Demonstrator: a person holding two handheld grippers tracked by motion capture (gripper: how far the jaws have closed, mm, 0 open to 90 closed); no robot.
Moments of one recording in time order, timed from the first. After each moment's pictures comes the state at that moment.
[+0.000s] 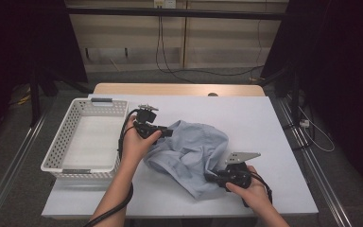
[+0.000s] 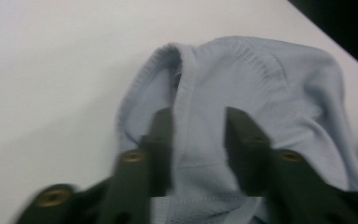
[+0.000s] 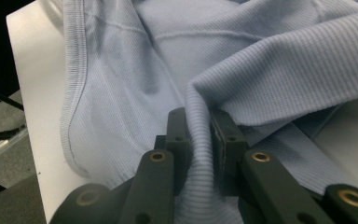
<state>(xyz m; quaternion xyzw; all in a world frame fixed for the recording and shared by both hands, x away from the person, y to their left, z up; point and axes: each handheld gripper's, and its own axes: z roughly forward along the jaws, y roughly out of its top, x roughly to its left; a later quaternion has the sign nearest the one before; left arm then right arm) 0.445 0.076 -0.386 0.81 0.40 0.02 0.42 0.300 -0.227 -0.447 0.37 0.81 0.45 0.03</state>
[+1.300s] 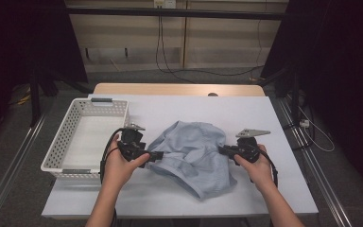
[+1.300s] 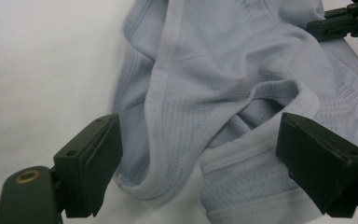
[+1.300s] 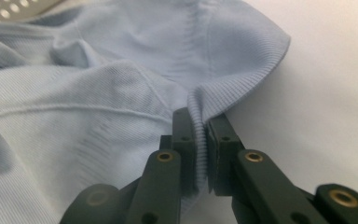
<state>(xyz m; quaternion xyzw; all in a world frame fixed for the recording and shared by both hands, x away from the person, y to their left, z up) 0.382 0.112 -0.390 0.82 0.43 0.01 0.38 0.361 -0.270 -0.436 0.45 0.78 0.42 0.12</state>
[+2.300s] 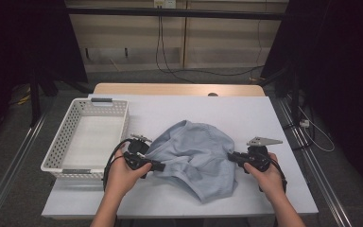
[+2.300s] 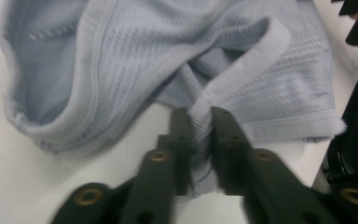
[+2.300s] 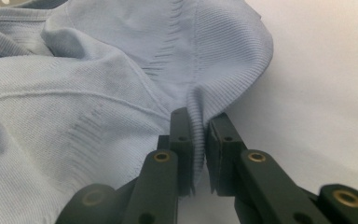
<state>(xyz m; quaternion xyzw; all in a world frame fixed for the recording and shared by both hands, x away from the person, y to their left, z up) 0.366 0.100 -0.408 0.84 0.40 -0.09 0.35 0.336 -0.291 -0.441 0.47 0.76 0.42 0.13</state>
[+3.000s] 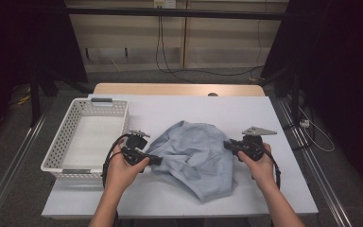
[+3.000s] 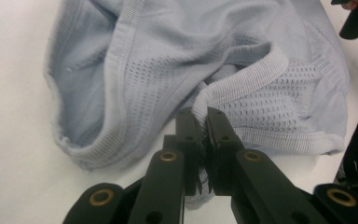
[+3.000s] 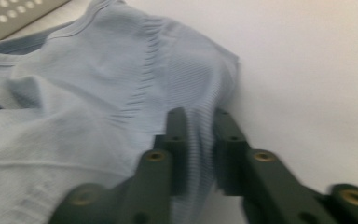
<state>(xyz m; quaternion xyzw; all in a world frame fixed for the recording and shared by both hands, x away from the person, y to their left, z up) 0.377 0.104 -0.398 0.84 0.40 -0.06 0.37 0.367 -0.281 -0.437 0.48 0.74 0.43 0.17</state>
